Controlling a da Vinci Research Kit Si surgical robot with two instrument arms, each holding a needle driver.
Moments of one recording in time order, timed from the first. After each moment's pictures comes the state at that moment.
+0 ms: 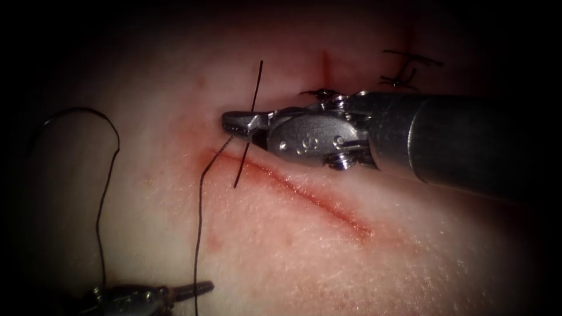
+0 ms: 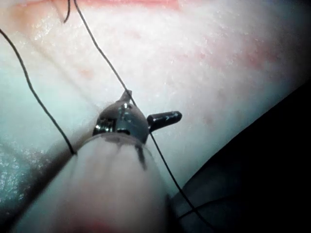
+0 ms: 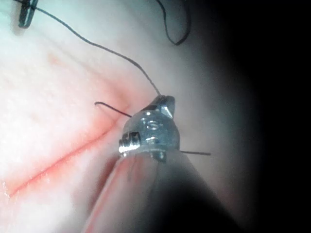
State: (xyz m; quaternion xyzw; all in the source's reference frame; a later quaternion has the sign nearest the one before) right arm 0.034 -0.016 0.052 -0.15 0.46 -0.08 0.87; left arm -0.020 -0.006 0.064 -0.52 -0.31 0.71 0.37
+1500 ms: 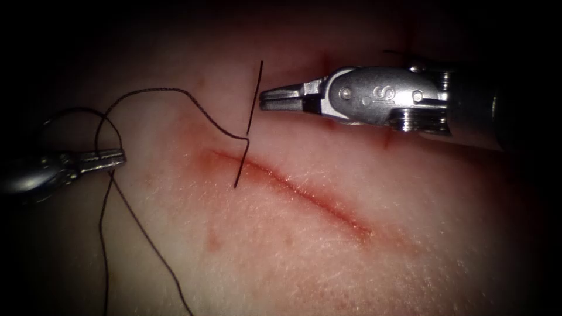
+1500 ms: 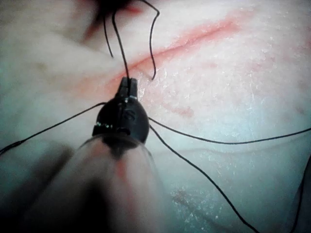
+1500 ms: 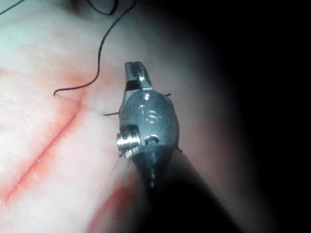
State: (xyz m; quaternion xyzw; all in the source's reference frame) right arm 0.031 -0.009 0.050 0.01 0.58 0.10 0.81; left arm -0.008 0.010 0.062 -0.47 -0.03 0.82 0.32
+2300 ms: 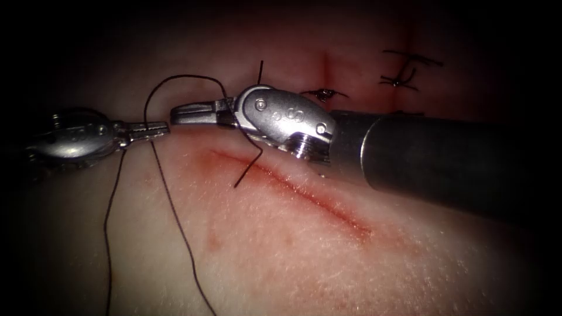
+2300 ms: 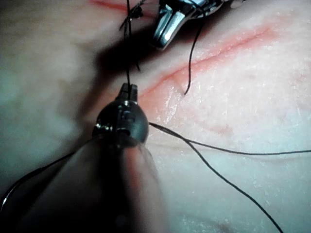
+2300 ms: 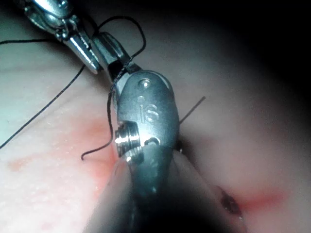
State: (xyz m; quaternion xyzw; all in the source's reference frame) right arm 0.038 -0.012 0.054 0.12 0.70 0.17 0.68; left arm -0.012 0.014 0.071 -0.47 -0.05 0.83 0.30
